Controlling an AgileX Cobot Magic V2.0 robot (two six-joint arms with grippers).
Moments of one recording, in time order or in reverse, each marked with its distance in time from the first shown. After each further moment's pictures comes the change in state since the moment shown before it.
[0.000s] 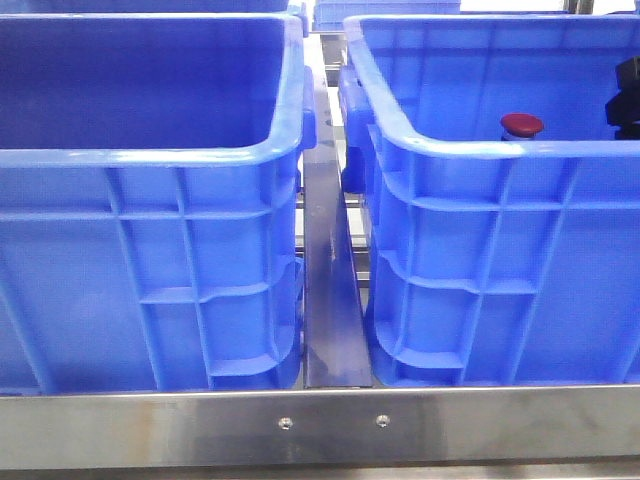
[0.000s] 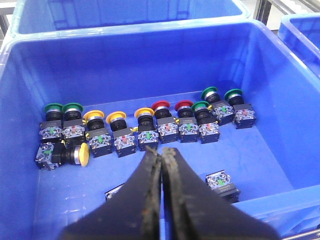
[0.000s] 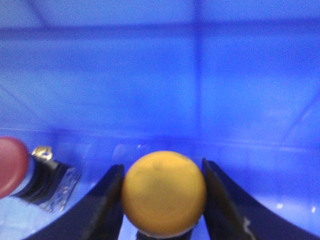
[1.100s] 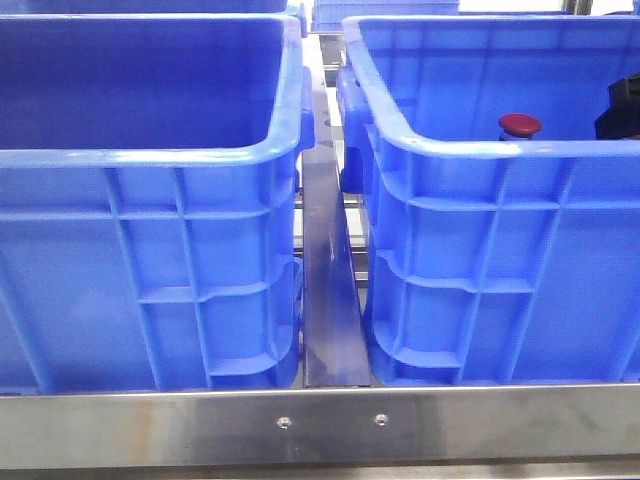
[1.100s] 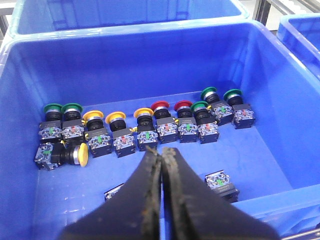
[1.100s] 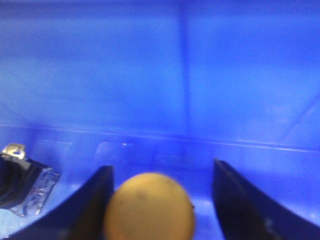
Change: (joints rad) left arm 0.000 0.000 0.000 0.000 -0.001 0.000; right arm 0.000 0.061 -0.029 0.015 -0.013 -0.025
